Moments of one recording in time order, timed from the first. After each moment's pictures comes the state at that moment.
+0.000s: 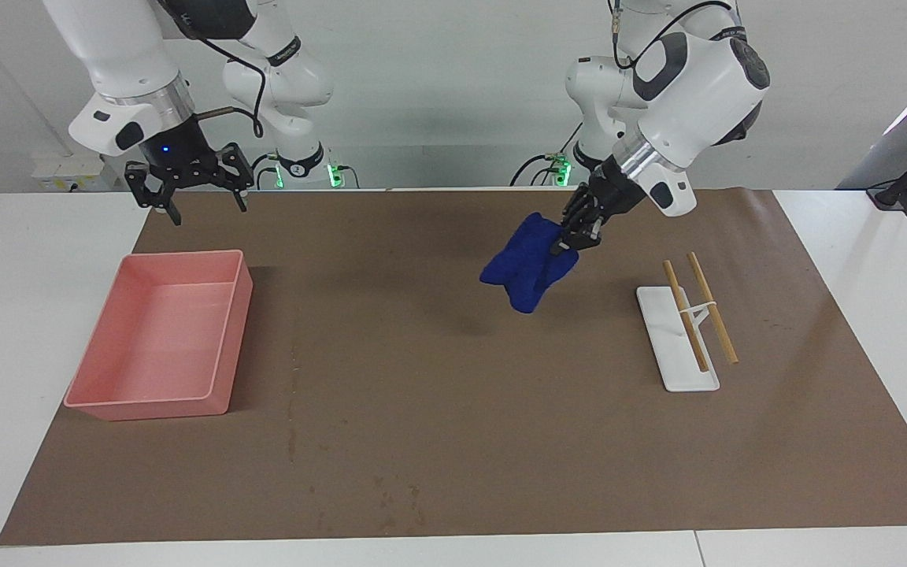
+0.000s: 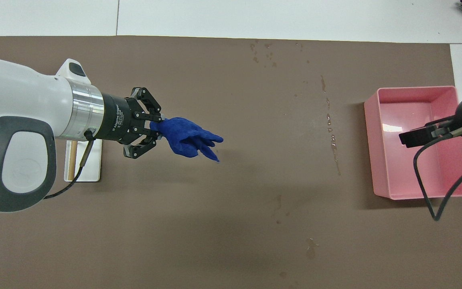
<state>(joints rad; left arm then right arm) -0.26 0.01 -0.09 -1.77 -0.61 1.97 -1.53 -0.09 -0.05 0.15 -1.63 0.02 1.62 -0.30</state>
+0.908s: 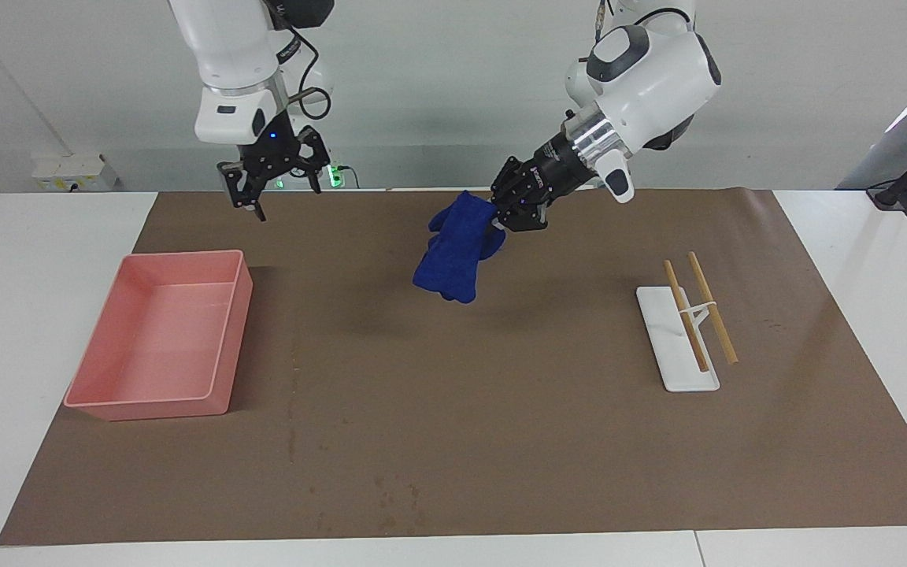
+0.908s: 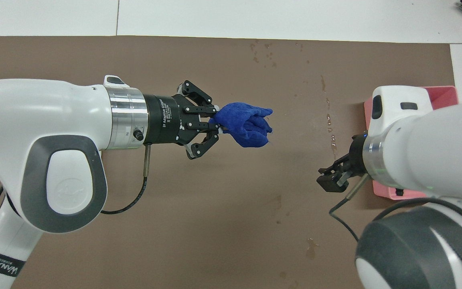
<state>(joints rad) -0.26 0.02 -0.24 -1.78 -0.89 2.18 -1.77 0.20 -0.15 0.16 -1.80 0.02 1.76 -0.40</state>
